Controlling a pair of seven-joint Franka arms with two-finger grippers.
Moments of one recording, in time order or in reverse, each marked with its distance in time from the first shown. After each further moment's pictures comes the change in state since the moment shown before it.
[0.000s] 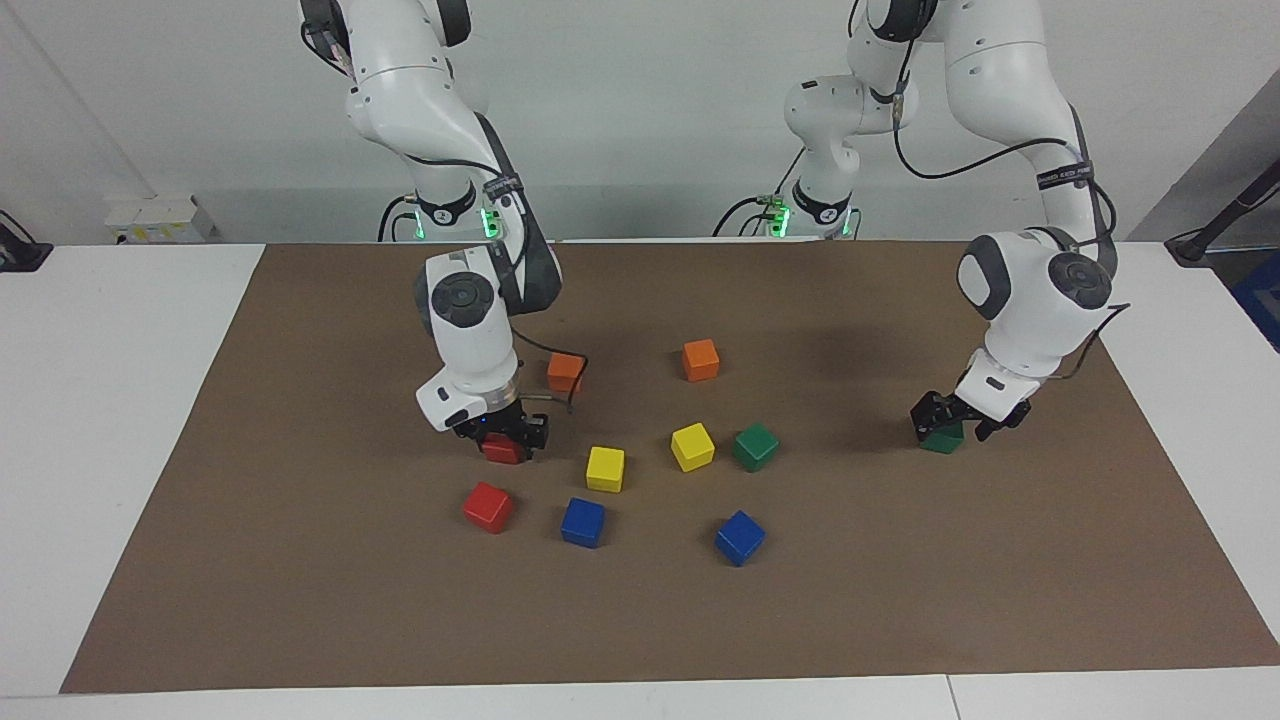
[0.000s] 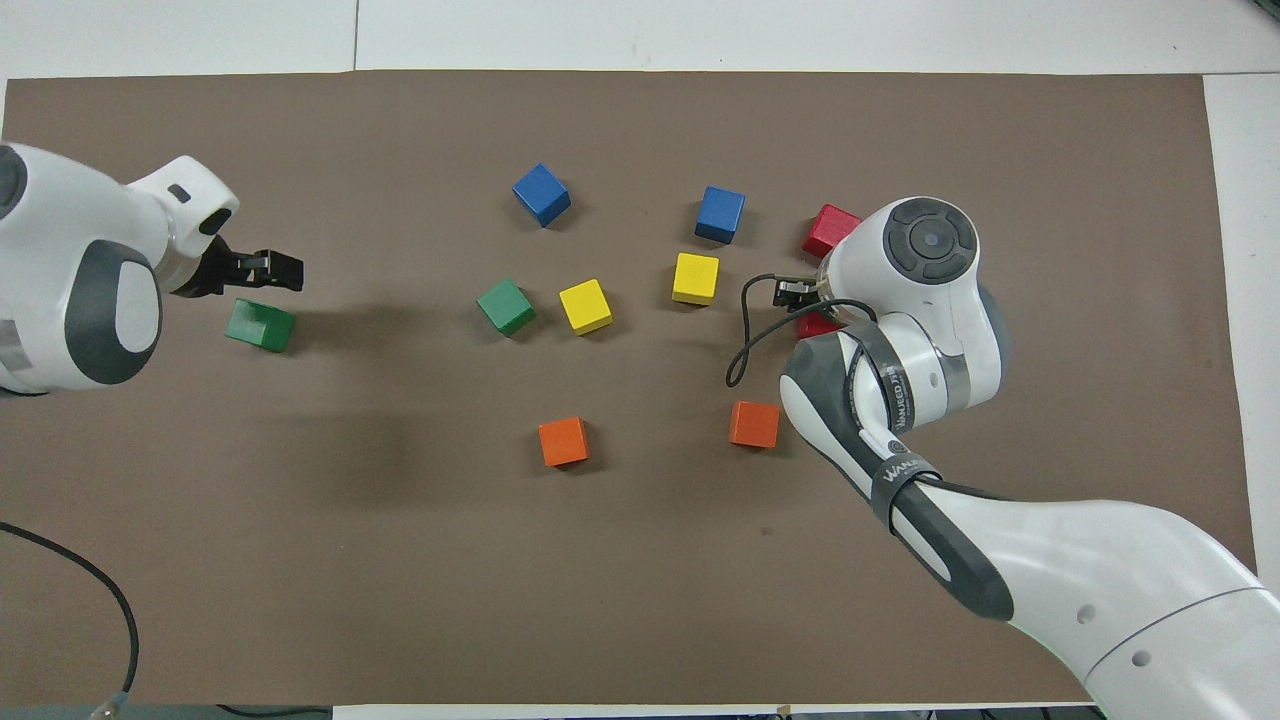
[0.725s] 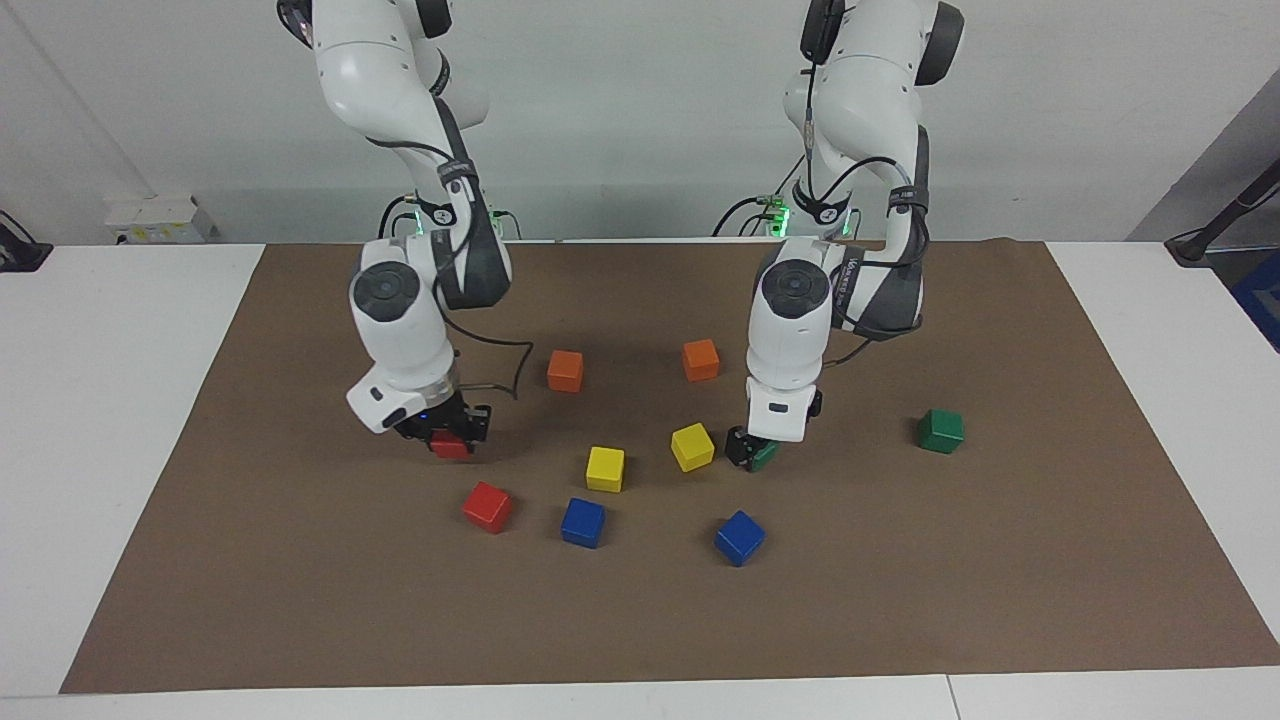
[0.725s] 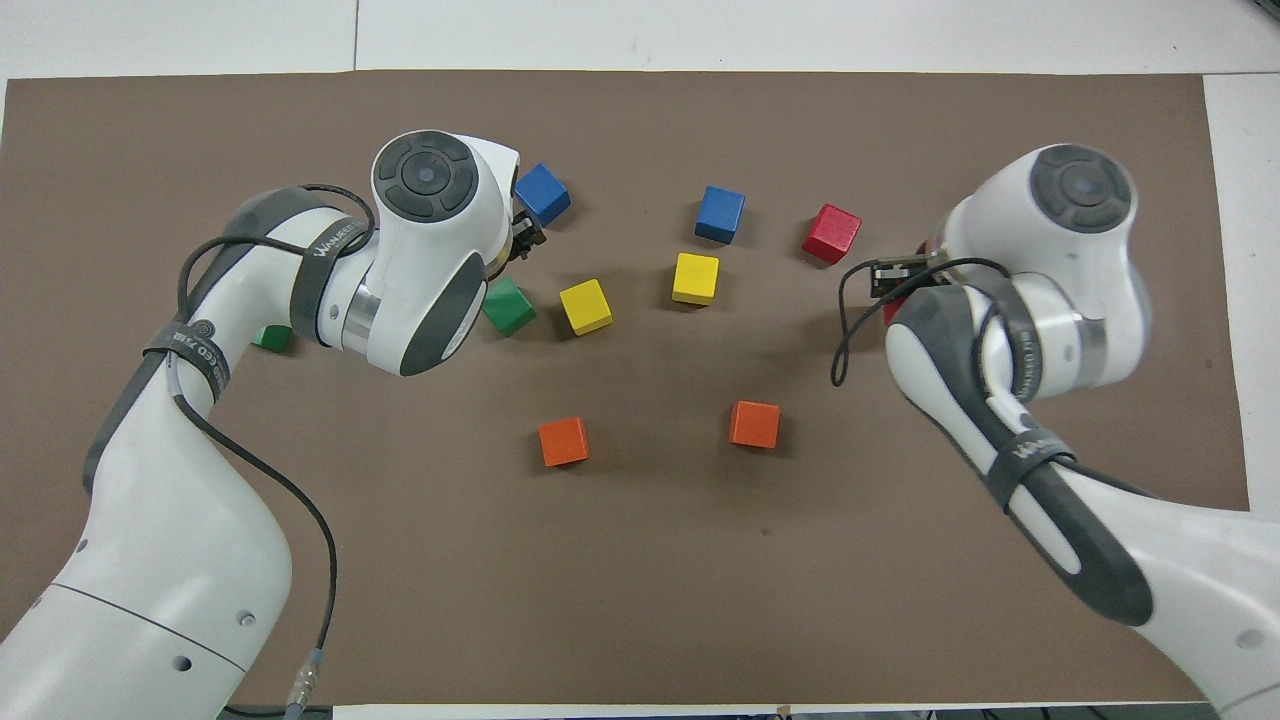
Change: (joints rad) left arm -0.372 0.170 0.015 0.152 0.159 0.007 -0.870; right arm -0.166 -0.118 -0.014 0.027 -0.002 -0.201 -0.361
